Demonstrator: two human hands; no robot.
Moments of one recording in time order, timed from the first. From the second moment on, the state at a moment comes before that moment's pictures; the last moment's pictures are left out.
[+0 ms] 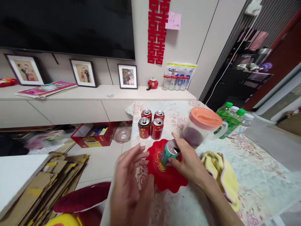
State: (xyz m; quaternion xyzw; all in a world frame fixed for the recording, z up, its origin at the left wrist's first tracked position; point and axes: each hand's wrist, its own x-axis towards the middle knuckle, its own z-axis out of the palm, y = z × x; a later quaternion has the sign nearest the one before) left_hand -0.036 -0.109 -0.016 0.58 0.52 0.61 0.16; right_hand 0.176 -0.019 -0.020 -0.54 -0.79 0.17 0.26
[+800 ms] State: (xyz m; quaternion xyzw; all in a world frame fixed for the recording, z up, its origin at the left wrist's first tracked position) left_hand 0.039 -0.109 -0.088 0.75 0.43 0.50 -0.02; right_hand 0.233 -0.079 -0.052 -0.63 -0.69 -0.07 0.34
